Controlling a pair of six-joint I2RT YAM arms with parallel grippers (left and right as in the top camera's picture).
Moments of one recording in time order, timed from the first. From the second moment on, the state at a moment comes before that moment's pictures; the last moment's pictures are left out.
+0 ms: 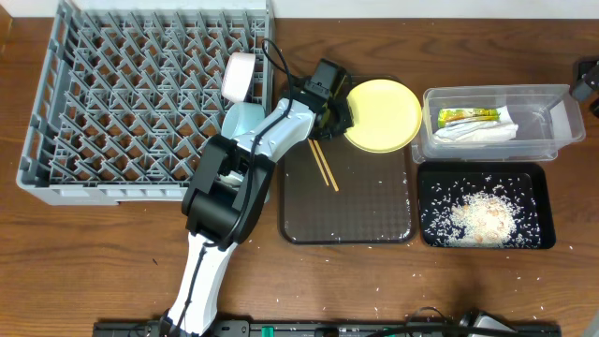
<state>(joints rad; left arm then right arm) -0.50 2.31 1.70 -0.48 0.24 -0.75 -0.49 1.33 1.69 -0.99 -0.36 0.34</state>
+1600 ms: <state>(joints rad) 0.20 1.70 1.62 -0.84 0.04 -0.25 -0.49 1.33 1.69 -0.99 -0.36 0.34</state>
